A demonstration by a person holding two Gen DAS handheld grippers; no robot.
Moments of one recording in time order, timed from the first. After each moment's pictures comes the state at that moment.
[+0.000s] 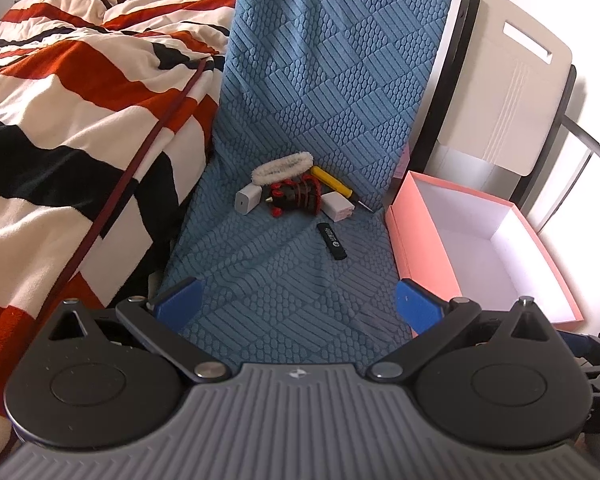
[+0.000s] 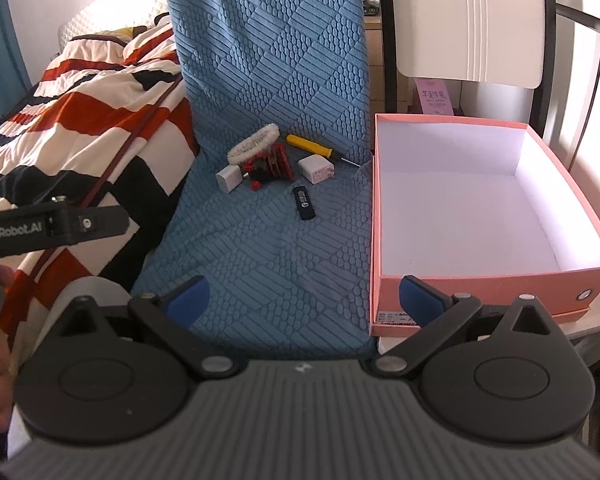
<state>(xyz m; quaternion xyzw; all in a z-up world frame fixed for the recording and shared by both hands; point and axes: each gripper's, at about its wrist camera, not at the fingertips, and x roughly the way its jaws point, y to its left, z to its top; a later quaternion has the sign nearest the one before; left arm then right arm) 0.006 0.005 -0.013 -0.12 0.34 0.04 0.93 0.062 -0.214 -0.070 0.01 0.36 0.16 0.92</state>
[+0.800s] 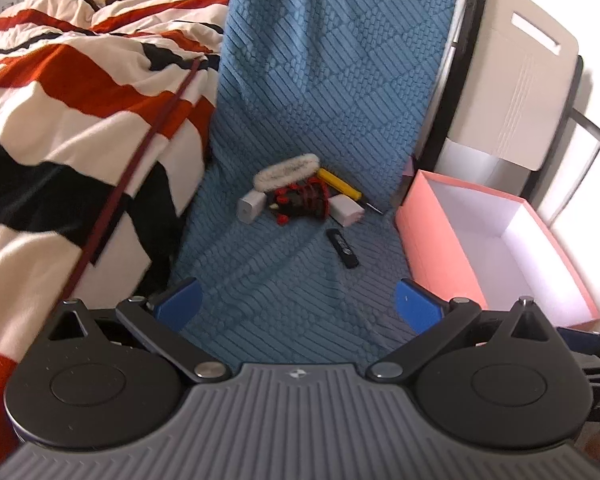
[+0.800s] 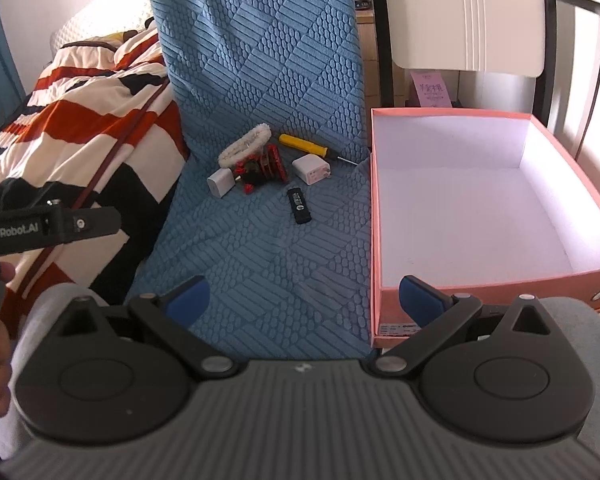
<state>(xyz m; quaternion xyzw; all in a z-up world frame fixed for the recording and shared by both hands) 0.045 0.027 -0.026 -0.10 0.34 0.03 0.93 0.087 -0.216 -0.083 0.03 0.36 0.15 0.92</state>
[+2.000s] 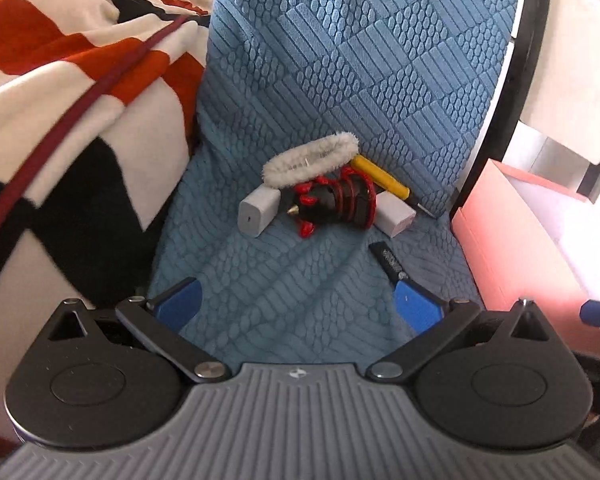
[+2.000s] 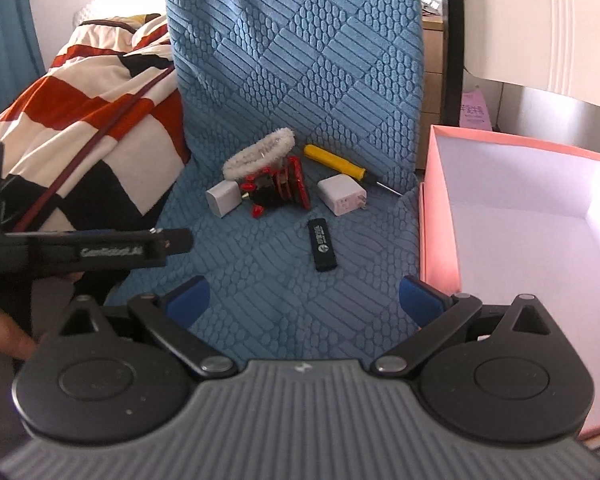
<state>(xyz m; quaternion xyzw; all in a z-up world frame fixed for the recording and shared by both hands) 0.187 0.057 -0.138 -0.10 0.35 0.03 0.93 0.190 -0.163 -0.135 -0.02 0.33 0.20 0.92</state>
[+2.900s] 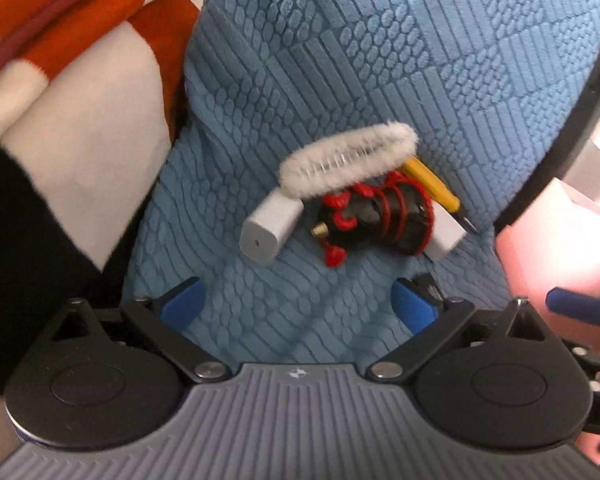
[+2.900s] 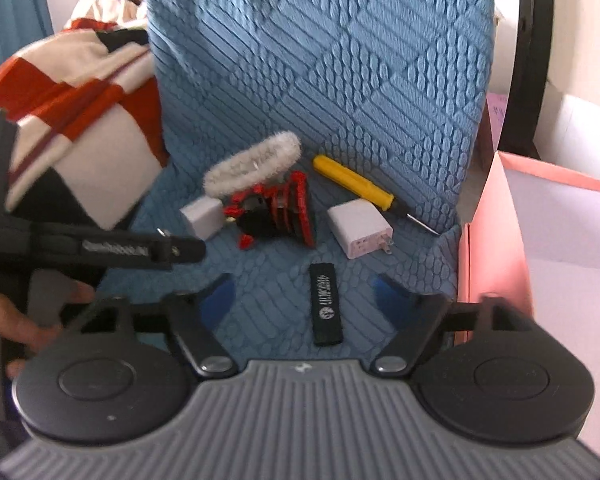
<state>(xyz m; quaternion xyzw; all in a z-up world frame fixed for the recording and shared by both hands) 0.300 0.100 -0.176 -0.13 0.41 0.02 0.90 0.302 -0.124 -0.164 -0.05 0.36 0.22 0.90</state>
